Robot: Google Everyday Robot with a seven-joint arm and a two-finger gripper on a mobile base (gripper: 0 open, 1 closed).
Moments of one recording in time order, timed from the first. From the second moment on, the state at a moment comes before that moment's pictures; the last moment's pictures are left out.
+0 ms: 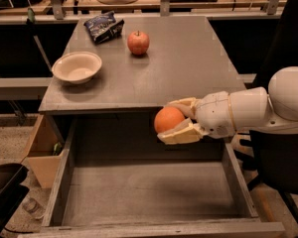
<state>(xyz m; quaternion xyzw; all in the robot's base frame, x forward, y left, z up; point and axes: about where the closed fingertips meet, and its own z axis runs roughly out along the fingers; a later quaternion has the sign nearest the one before) 0.476 -0.052 0.838 -0.56 0.65 0.29 0.42</state>
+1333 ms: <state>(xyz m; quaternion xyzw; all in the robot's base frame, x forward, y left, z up) 0.447 0.023 0.654 -0.60 0.65 0.30 0.35</state>
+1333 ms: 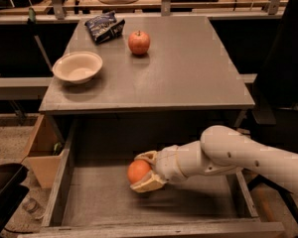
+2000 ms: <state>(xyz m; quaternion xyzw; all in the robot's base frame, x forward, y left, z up) 0.446 0.034 0.615 -0.61 0.66 0.30 0.32</state>
